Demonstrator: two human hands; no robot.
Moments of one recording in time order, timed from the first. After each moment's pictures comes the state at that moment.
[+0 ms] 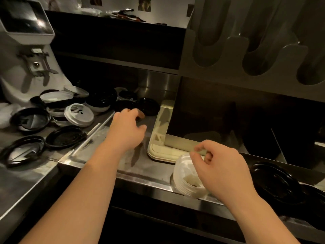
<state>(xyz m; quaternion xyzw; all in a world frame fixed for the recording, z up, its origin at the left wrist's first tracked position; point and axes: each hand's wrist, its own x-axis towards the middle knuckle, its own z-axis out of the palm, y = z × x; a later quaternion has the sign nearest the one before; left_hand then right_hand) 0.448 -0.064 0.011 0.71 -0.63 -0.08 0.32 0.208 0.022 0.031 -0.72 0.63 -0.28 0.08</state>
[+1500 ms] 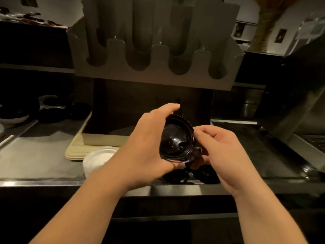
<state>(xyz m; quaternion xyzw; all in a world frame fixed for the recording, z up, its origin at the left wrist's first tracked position) 0.217 0.051 0.069 0.34 -0.85 -0.16 0.38 0.028 0.084 0.078 -0.56 0.60 -0.47 0.34</state>
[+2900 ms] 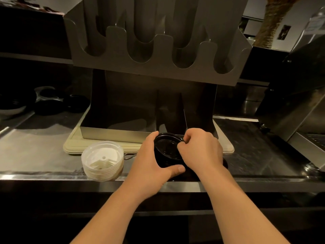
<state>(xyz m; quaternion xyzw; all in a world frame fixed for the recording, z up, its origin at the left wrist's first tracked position) 0.192 0.037 -0.018 0.52 -0.66 -0.37 0.39 0.052 0.033 0.041 -0.59 0.78 -0.22 0.03</state>
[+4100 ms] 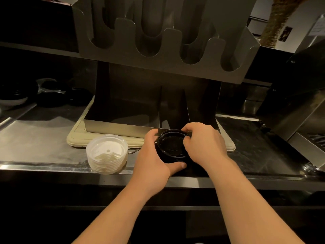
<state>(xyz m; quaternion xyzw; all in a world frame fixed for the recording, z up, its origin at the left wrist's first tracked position) 0.189 0.041 -0.027 0.50 -0.62 -0.40 0.45 0.051 0.029 0.048 -0.63 0.76 -0.17 0.01</state>
